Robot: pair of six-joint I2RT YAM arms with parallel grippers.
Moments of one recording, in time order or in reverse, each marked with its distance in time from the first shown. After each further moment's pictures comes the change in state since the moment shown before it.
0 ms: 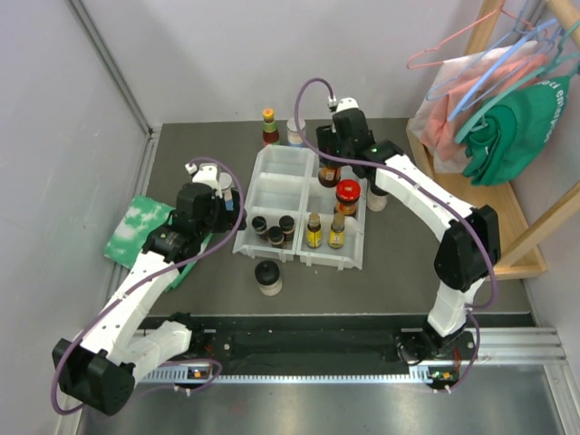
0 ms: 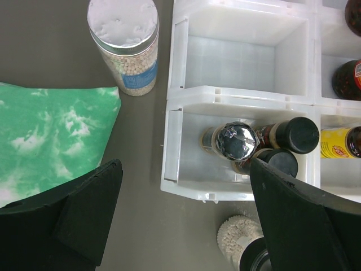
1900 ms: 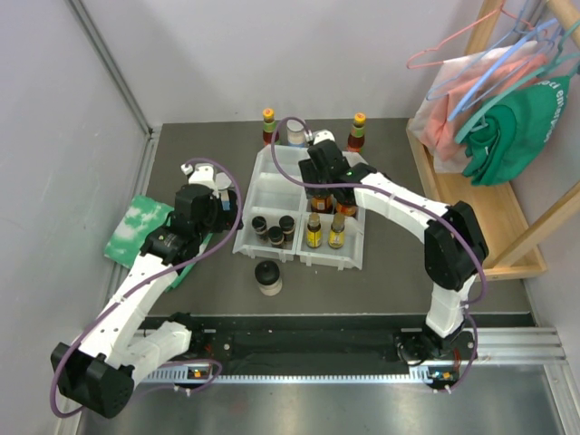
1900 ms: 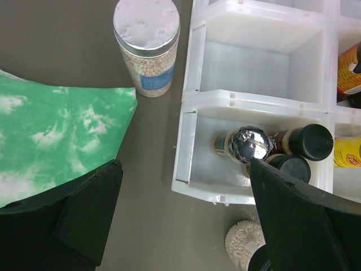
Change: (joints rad) left arm 0.000 -0.020 0.000 -0.013 -0.061 0.000; right arm 0.125 0.040 -0.159 0.032 0.059 0.017
